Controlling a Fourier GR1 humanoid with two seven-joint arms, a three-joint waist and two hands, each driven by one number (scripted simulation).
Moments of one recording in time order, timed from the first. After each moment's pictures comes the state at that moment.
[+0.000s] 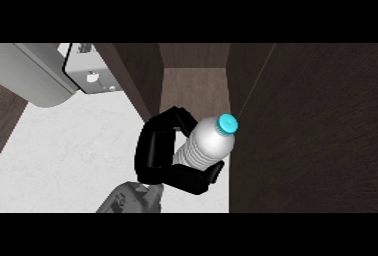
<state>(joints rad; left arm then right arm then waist) -0.30 0.00 -0.52 -1.55 0.39 0.49 -0.30 1.04 -0.12 -0.13 -2.41 -0.23 0.58 -0.43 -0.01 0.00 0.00</state>
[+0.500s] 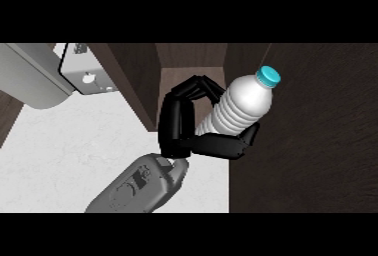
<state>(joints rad) -0.62 0.00 -0.58 -1.44 0.40 0.80 -0.20 0.97 -0.16 -0.19 -2.40 -0.25 0.58 -0.38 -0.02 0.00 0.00</state>
